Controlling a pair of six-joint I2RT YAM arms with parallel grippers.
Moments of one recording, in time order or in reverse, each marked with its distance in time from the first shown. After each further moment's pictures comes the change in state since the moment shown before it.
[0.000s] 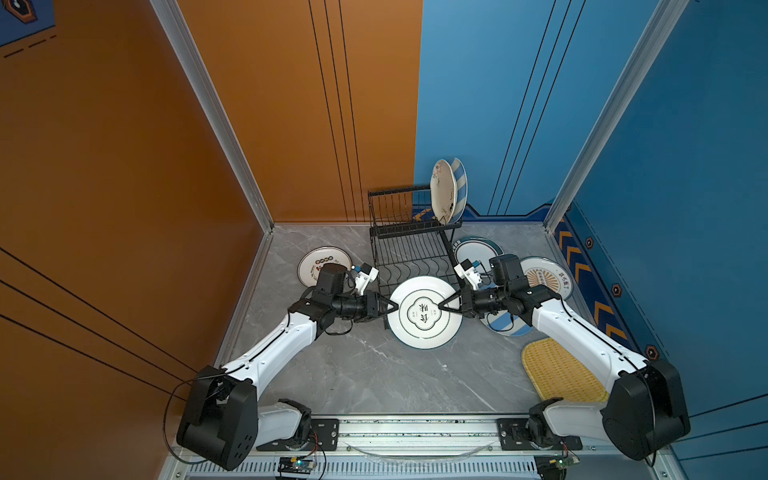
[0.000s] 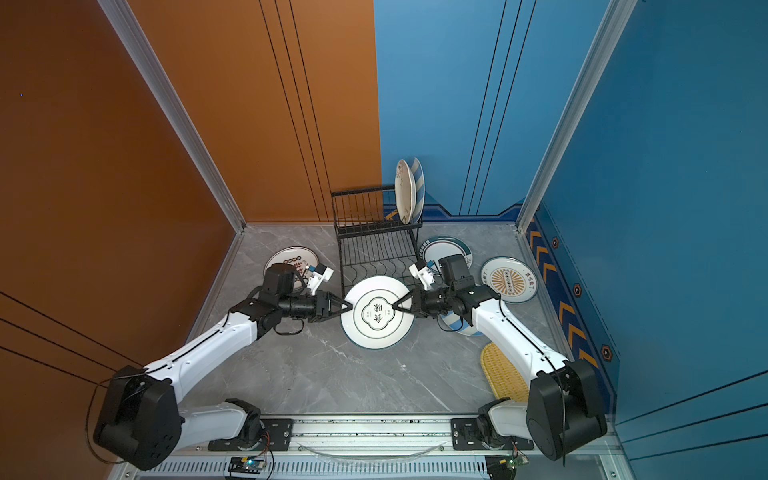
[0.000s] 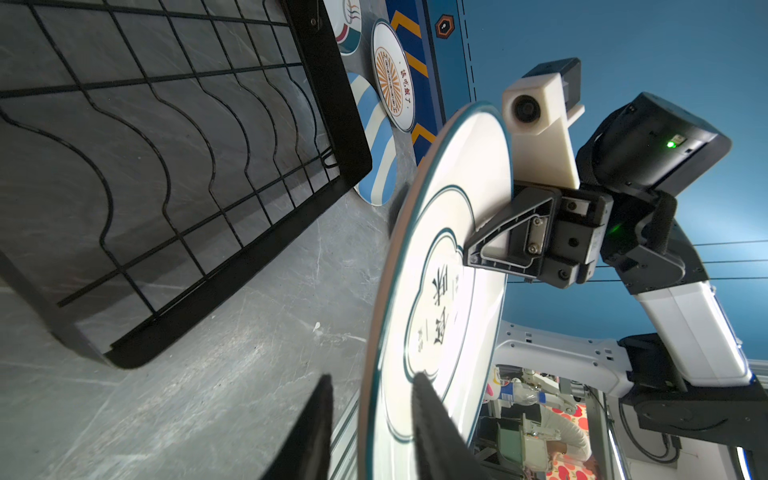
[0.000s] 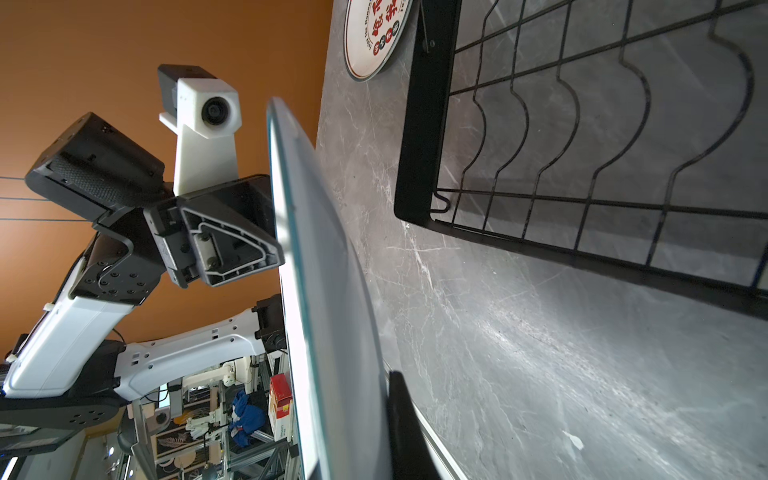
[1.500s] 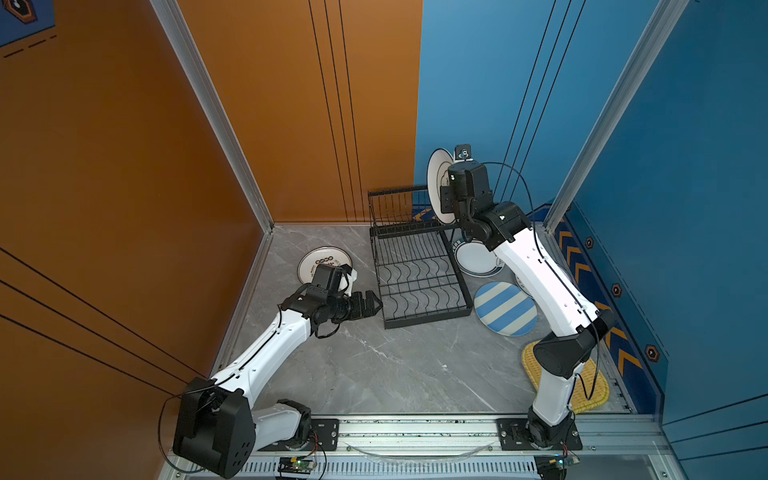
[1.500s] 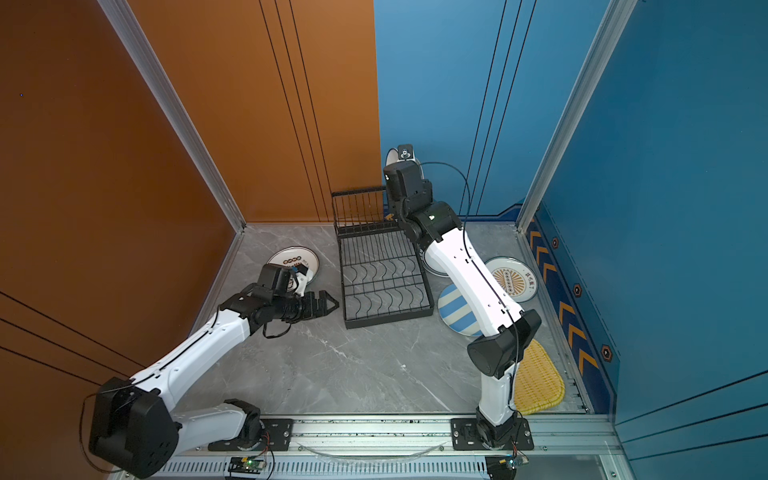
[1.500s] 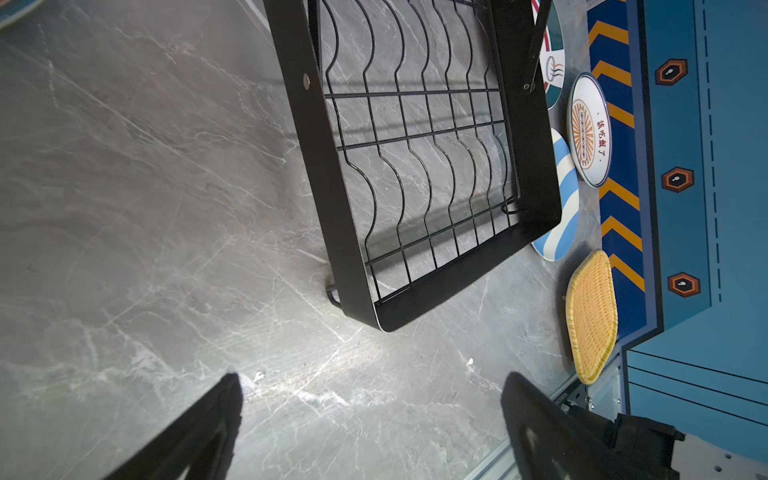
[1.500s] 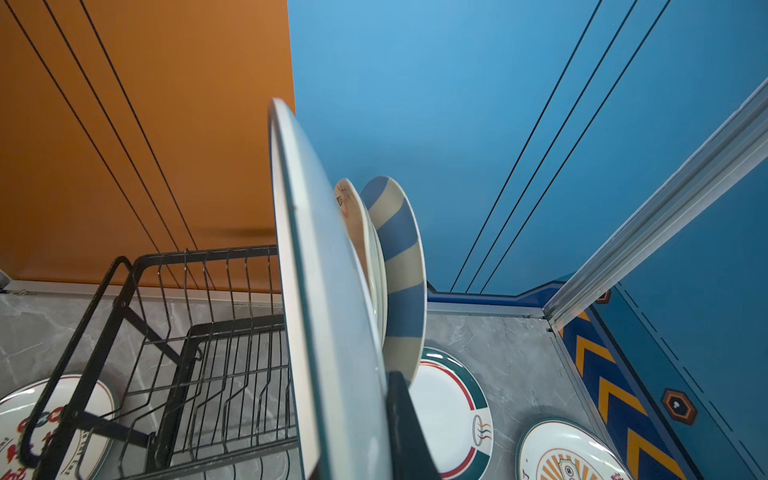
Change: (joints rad) left arm 0.020 -0.030 0.084 -0.344 -0.492 0.167; right arm 0.252 0.583 1.322 -0.276 1.514 -0.467
